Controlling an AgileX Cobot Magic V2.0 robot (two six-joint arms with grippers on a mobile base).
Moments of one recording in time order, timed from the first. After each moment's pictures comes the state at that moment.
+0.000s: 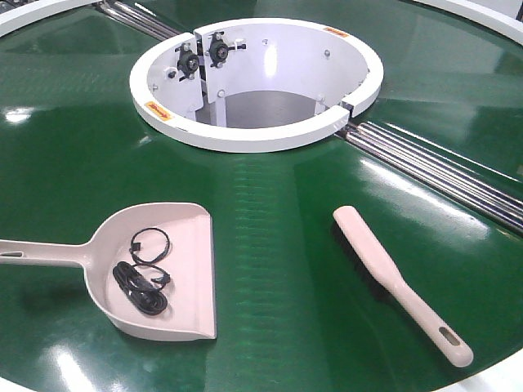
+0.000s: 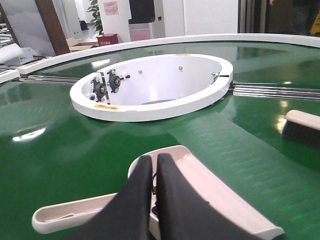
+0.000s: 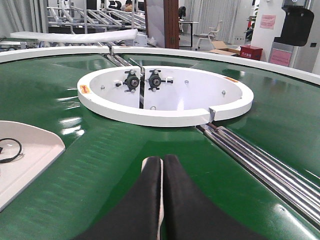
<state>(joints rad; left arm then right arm) -0.26 0.13 -0.26 -0.17 0.32 0.31 0.29 0.10 -0.22 0.01 0.27 -0.11</state>
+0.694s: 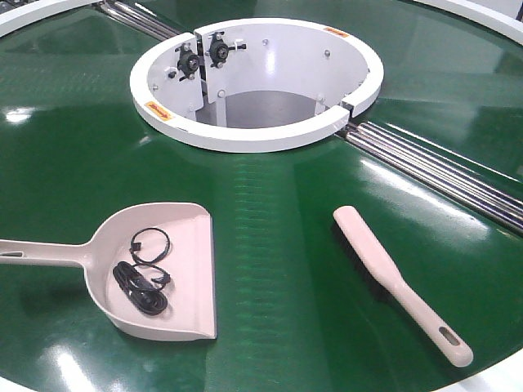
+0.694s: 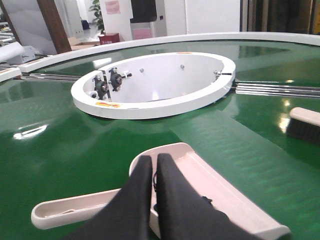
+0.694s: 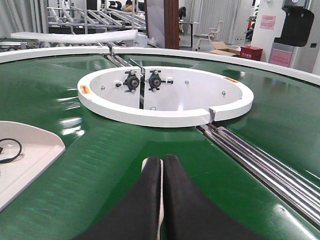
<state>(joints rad) -0.25 0.12 -0.19 -0.17 0.25 0.31 0.29 0.10 -0.22 0.01 0.27 -0.11</state>
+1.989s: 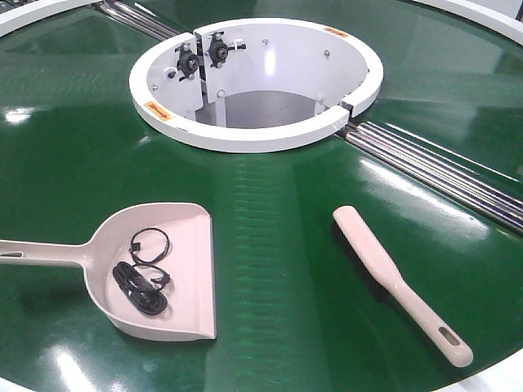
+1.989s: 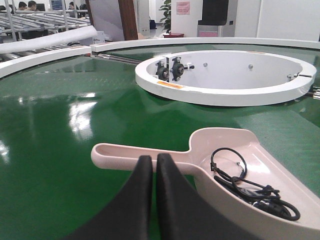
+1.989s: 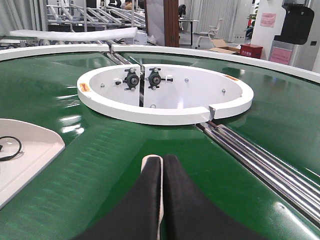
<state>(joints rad) -0.05 -0.01 0.03 0.01 0.14 0.05 0.29 0.10 -0.22 0.01 0.28 -0.11</state>
